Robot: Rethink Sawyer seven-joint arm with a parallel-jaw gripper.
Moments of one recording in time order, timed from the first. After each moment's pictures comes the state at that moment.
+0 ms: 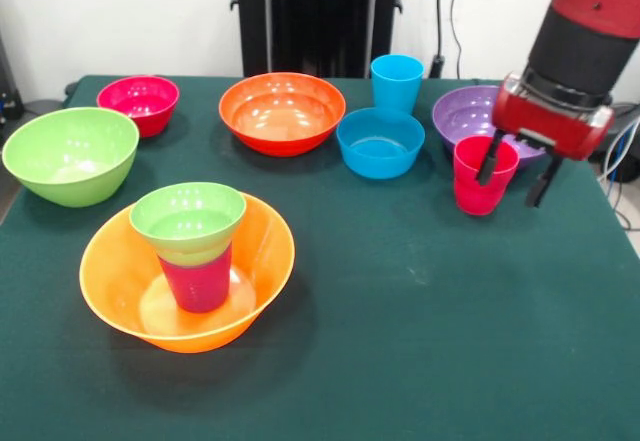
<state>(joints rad) 0.26 -0.40 -0.27 1.36 0.06 0.57 2.38</state>
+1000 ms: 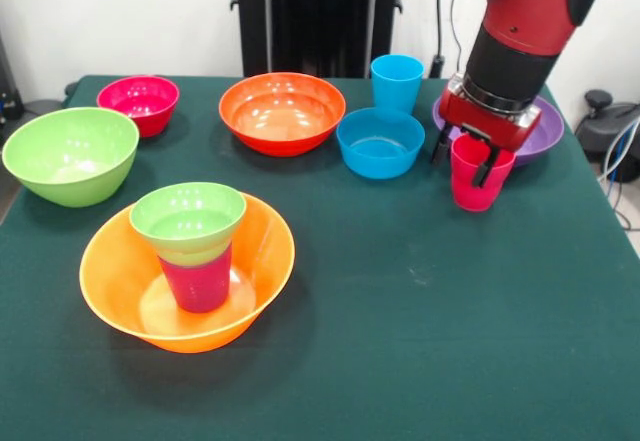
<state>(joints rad) 0.19 -0.42 -0.21 1.55 0.06 0.52 2.38</state>
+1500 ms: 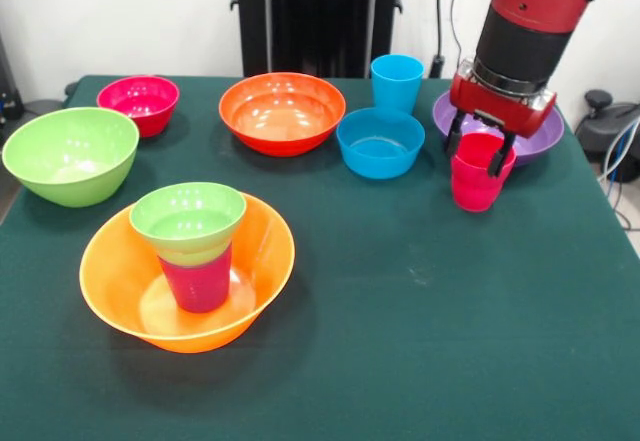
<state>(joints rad) 0.16 -0.49 -0.16 1.58 0.06 0.52 2.38</state>
